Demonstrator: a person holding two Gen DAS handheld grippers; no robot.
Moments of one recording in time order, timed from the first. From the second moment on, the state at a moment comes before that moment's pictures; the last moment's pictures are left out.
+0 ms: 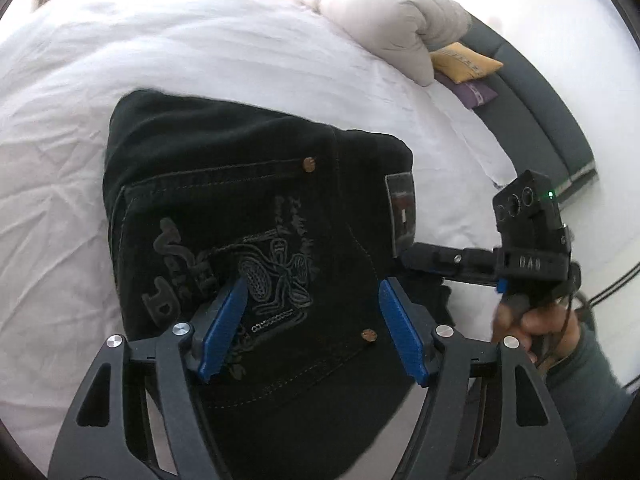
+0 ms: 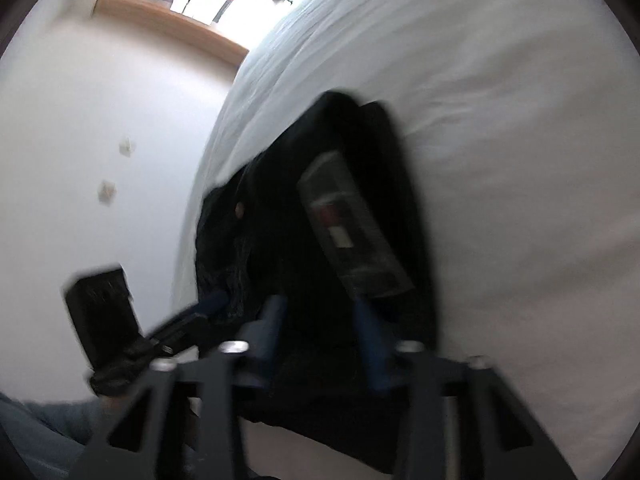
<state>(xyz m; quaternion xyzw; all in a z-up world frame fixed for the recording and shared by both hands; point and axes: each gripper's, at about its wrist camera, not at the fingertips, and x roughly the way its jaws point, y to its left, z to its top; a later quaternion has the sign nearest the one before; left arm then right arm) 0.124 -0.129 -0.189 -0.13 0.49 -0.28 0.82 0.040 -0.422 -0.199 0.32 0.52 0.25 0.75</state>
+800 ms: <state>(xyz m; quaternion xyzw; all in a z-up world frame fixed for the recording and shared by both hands) 0.216 -0.129 -0.169 -0.03 0.51 -0.20 0.83 0.058 -0.436 -0.166 0.32 0.45 0.24 0.80</state>
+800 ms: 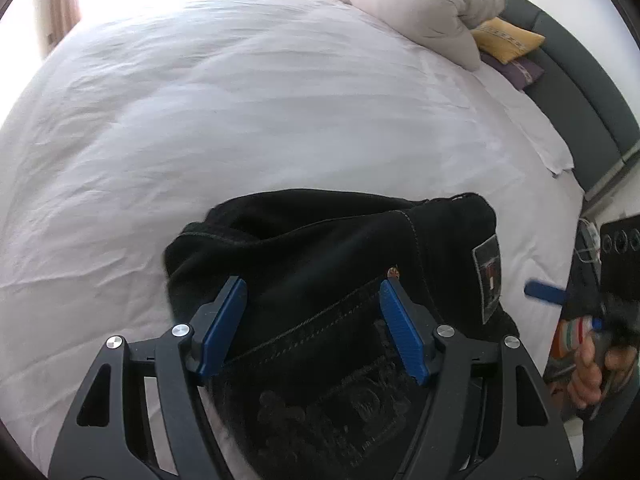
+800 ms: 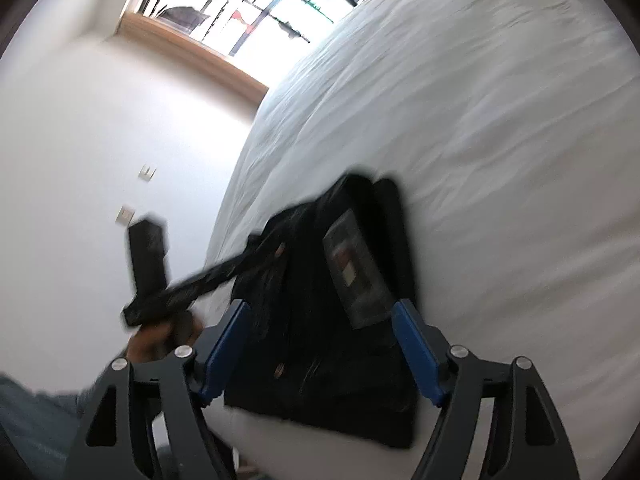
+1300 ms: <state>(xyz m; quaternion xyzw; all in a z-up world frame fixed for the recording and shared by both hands) 0.187 -0.082 -0.165 -0.01 0.55 -0.13 0.83 0.118 -0.376 -0.215 0.26 0.53 0.21 0.78</state>
